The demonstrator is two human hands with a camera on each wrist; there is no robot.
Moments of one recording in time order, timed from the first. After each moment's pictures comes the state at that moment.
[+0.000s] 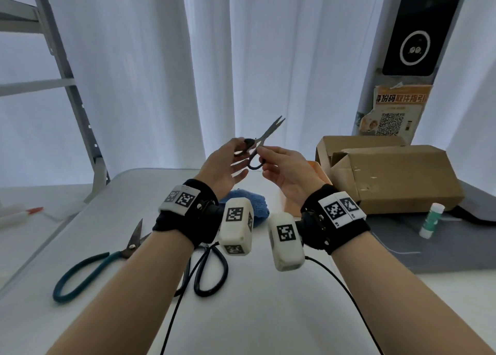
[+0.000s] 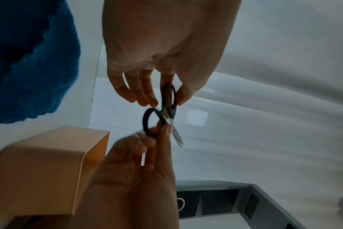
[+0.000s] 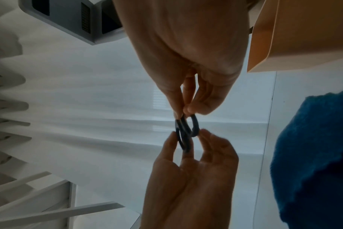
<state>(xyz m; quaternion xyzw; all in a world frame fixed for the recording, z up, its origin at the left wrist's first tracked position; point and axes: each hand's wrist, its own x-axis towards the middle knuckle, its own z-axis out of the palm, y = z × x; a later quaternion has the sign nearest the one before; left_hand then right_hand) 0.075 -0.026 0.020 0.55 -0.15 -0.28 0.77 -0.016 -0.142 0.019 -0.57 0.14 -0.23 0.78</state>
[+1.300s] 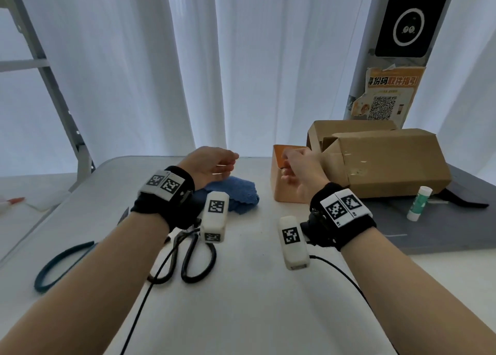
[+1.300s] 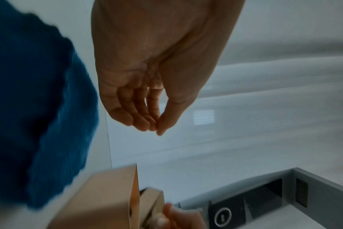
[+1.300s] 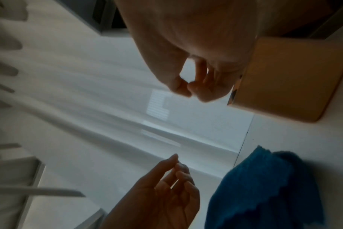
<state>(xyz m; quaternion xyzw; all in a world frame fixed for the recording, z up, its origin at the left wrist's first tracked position) 0.091 -0.023 0.000 0.68 -0.19 -0.30 0.64 -0.038 -0.177 -0.007 -0.60 0.32 -0.28 0.68</state>
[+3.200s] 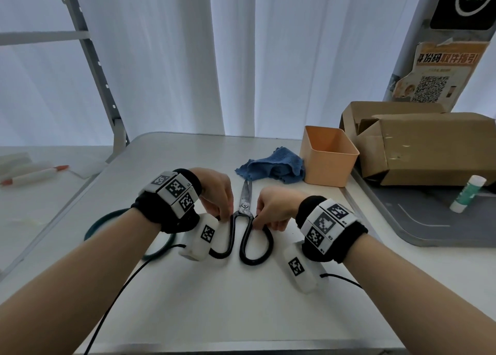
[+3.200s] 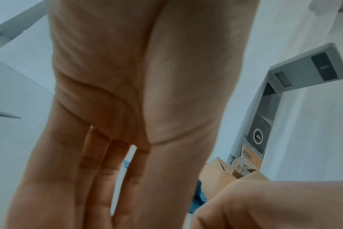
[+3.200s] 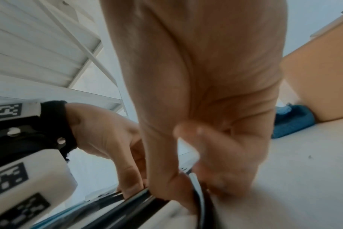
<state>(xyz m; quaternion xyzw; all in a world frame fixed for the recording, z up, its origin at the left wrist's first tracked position) 0.087 0.039 -0.045 0.88 -0.34 -0.32 0.05 -0.023 -0.089 -0.063 -0.94 0.16 0.18 0.25</state>
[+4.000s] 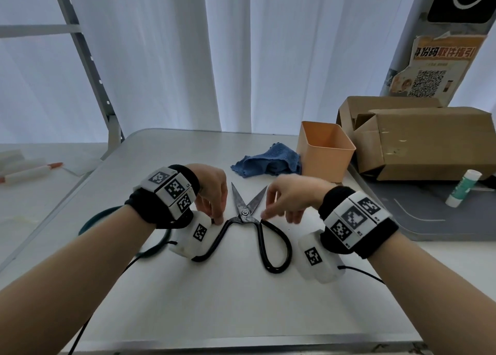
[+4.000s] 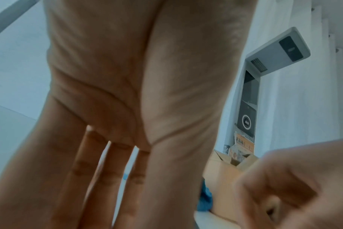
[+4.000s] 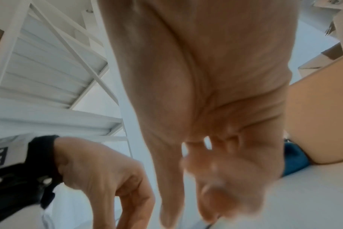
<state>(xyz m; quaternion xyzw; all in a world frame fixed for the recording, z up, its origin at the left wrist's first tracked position) 0.088 0.041 -0.043 0.89 -0.32 -0.33 0.03 -0.048 -0.115 -0.041 -0.94 0.13 0.18 0.26</state>
